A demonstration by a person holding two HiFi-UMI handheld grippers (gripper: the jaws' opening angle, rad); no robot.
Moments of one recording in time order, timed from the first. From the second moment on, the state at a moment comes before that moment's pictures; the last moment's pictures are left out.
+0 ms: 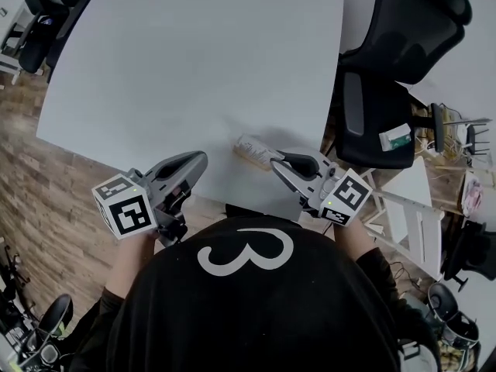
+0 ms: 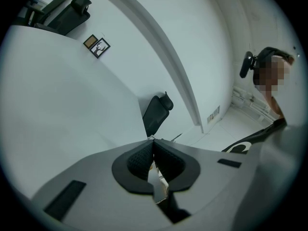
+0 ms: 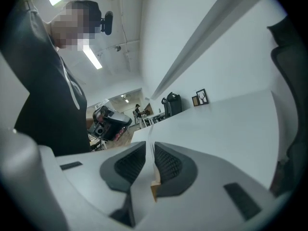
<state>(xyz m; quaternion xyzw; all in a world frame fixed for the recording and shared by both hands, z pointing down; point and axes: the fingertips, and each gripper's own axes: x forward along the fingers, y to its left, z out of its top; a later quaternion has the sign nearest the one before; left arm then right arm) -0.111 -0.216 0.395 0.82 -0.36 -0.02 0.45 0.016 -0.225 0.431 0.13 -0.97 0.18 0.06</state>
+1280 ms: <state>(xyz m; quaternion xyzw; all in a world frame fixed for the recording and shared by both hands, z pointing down) -0.093 -0.001 0.295 0.89 -0.33 -0.05 0.31 0.017 -0.013 0.295 0.19 -0.96 0.19 -0.03</state>
